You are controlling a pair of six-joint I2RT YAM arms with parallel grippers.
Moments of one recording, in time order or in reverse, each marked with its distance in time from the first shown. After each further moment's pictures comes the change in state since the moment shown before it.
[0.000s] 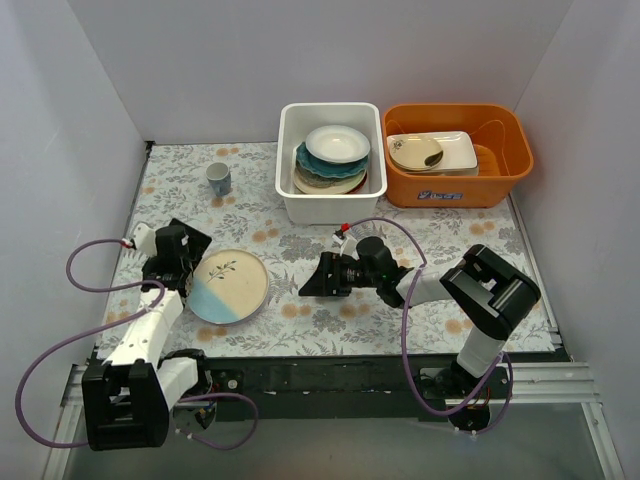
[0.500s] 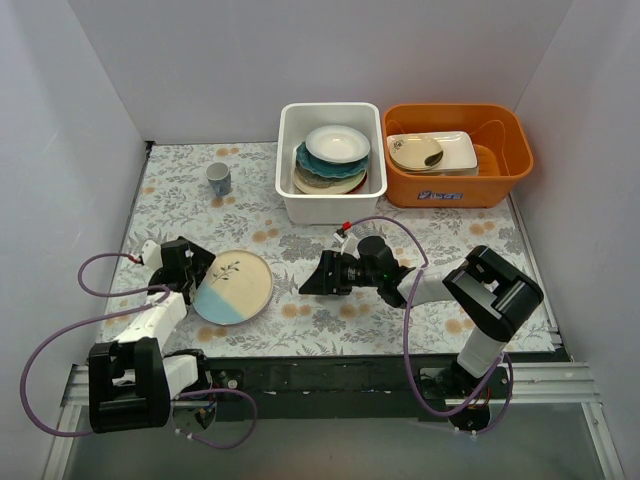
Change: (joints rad) left arm 0.040 0.102 -0.140 0.099 0.041 -0.008; right arm 0.000 -0.015 -0.002 0.001 0.014 0.001
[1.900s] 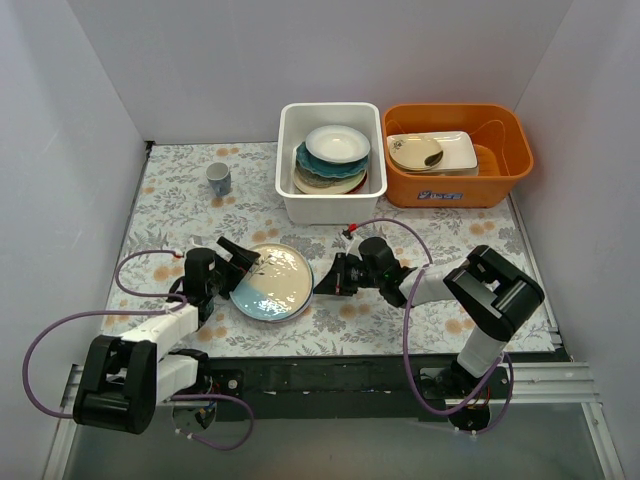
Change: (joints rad) left arm -0.245 0.005 -0.128 0.311 0.376 -0.158; right arm -0.018 -0.002 -0.012 -0.078 0.078 0.010
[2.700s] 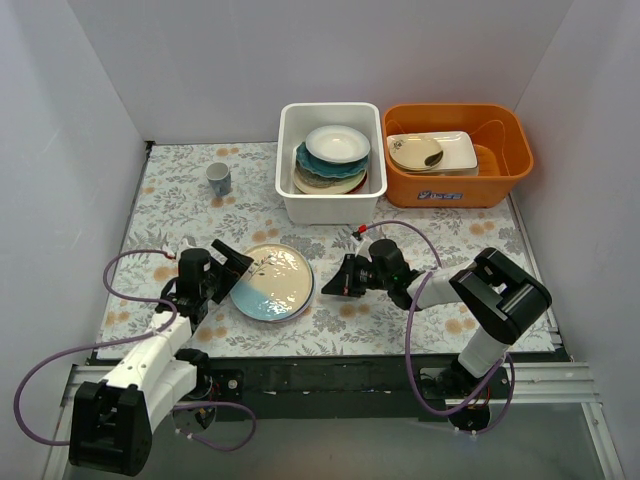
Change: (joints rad) left arm -0.007 -0.239 0.068 -0.349 -0.088 0.058; right arm -0.050 -0.036 -0.066 0.029 -0.013 -0.017
